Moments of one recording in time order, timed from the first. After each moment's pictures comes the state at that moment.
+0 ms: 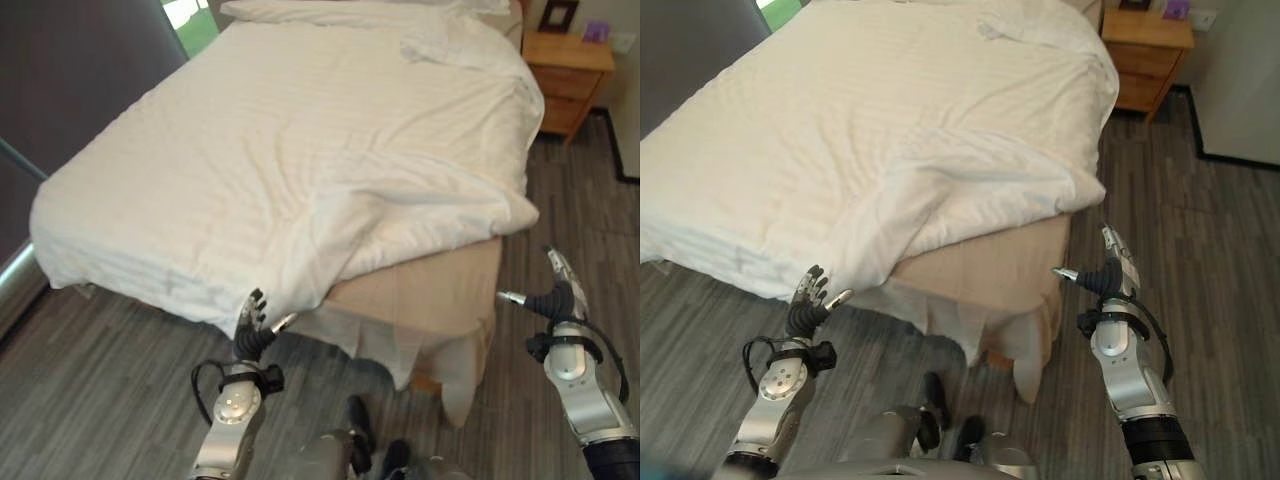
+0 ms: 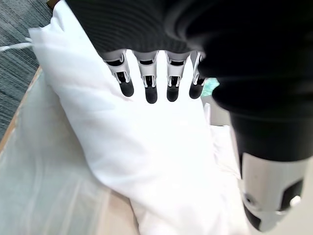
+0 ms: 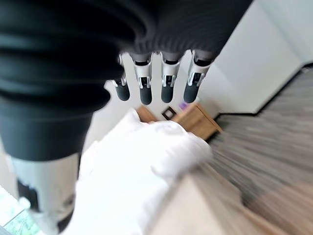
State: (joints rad) left arm 0.11 0.25 -0.08 0.18 -0.23 -0.12 0.26; right arm -0.03 -0.51 0.01 0.05 -0.35 0.06 -0.35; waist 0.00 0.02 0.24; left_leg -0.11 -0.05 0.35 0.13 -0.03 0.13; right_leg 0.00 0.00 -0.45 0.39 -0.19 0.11
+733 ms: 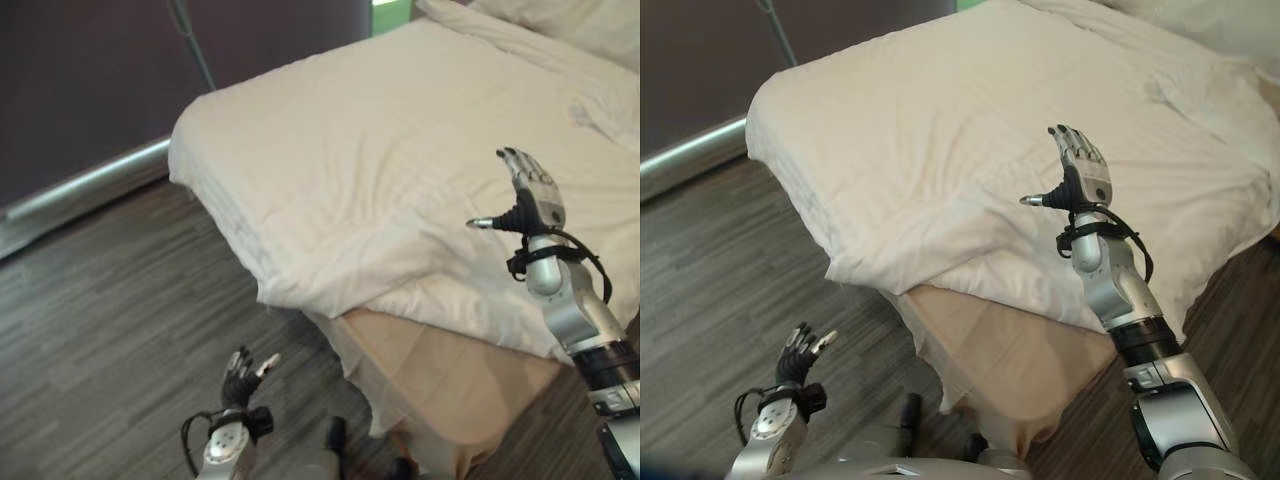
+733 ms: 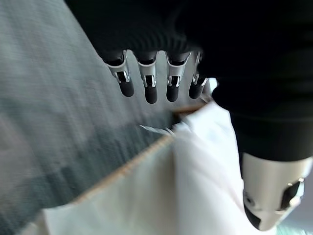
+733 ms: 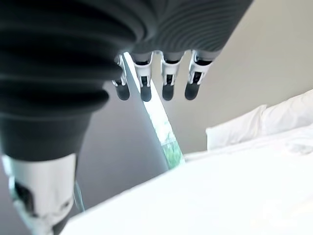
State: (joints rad) left arm 0.23 0.25 -0.01 0.39 -0.40 -0.08 0.24; right arm -0.56 -0.62 0.28 0.34 -0.50 0.11 -0.28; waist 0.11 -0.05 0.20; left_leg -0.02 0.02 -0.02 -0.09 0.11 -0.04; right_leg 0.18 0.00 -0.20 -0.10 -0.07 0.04
